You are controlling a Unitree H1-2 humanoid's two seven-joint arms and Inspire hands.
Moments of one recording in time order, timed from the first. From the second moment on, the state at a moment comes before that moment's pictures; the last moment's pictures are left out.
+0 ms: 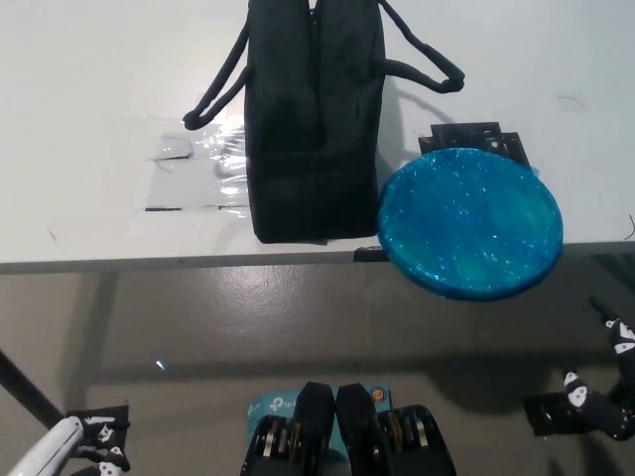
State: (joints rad) left_arm 0.17 0.46 0.04 -0.42 0.37 0.45 -0.49; right_arm 0.04 -0.32 0.07 -0.10 -0.51 0.08 -0.04
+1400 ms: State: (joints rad) left_arm 0.13 0.40 0.13 -0.43 0.51 0.45 -0.69; right_arm -0.10 -0.32 0.36 -0.30 -1.31 0.15 0.01
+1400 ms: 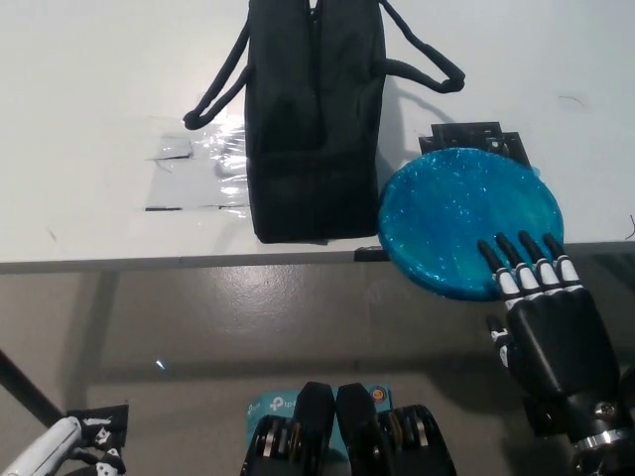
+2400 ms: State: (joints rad) left_arm 0.11 0.36 0.17 -0.45 0.59 0.46 -0.79; right_arm -0.24 -0.29 0.33 -0.03 -1.34 0.18 0.10
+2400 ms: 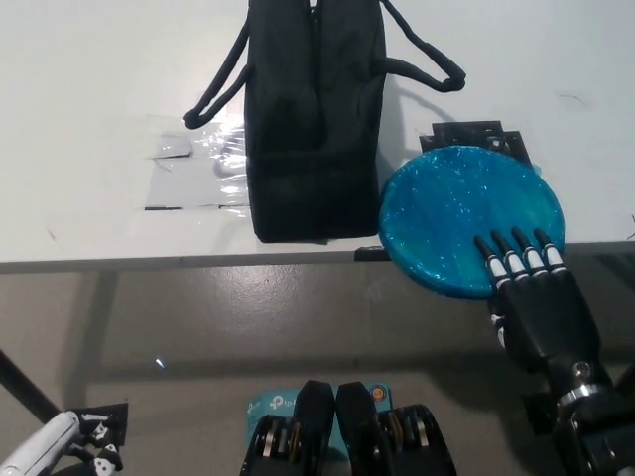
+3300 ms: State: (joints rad) left_arm 0.07 0.37 0.15 -0.46 0.63 0.46 -0.85; right_arm -0.35 -0.25 0.43 0.23 -1.36 0.23 -0.04
